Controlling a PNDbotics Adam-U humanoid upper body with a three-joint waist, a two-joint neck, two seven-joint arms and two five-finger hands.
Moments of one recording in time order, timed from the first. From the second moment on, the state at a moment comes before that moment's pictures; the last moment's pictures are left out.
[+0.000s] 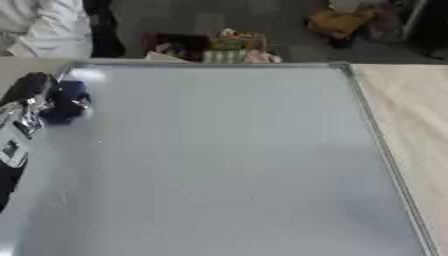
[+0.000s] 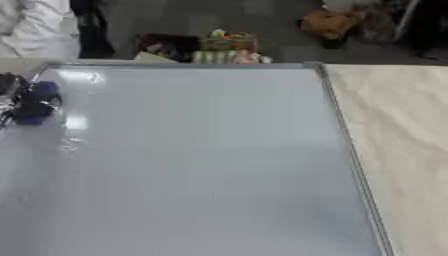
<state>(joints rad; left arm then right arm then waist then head) -1.16 0.64 0.01 -0.72 -0.82 0.28 -0.03 -0.38 -0.48 -0.18 -1.99 -0.01 -0.12 -0.46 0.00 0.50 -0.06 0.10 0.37</state>
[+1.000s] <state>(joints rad) -1.20 0.63 0.00 -0.71 -0.92 0.29 0.03 -0.40 -0.48 -0.18 -1.99 -0.01 -0.12 -0.45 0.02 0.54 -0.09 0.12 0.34</state>
